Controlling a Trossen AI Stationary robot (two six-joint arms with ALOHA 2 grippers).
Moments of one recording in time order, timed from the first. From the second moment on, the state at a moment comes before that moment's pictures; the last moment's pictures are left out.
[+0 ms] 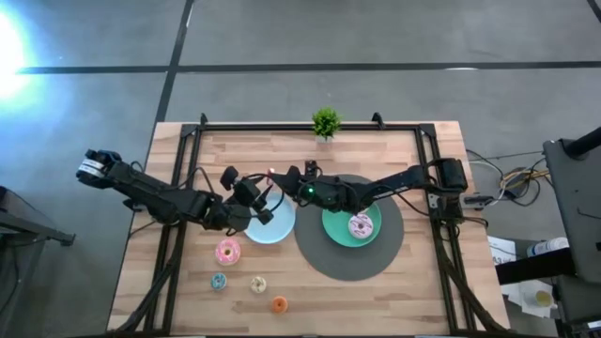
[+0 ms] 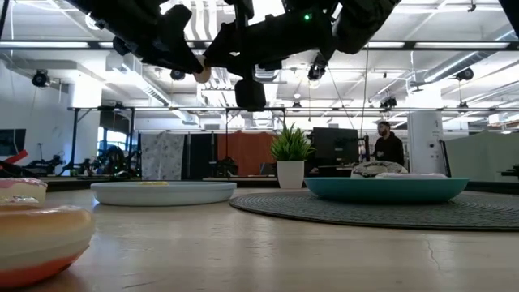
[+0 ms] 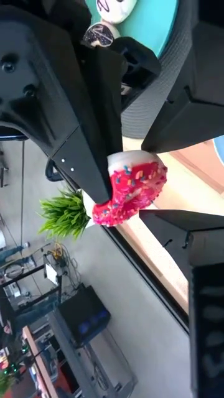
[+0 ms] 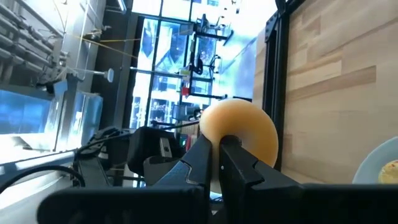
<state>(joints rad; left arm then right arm) -0.29 1.23 0.78 -0.17 -1.04 -0.37 0.04 1.95 1.20 0.71 0.48 1.49</state>
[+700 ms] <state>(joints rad) -0.26 1.23 0.78 -0.13 -0.98 -0.33 0.04 1.95 1.21 0.67 0.45 1.47</state>
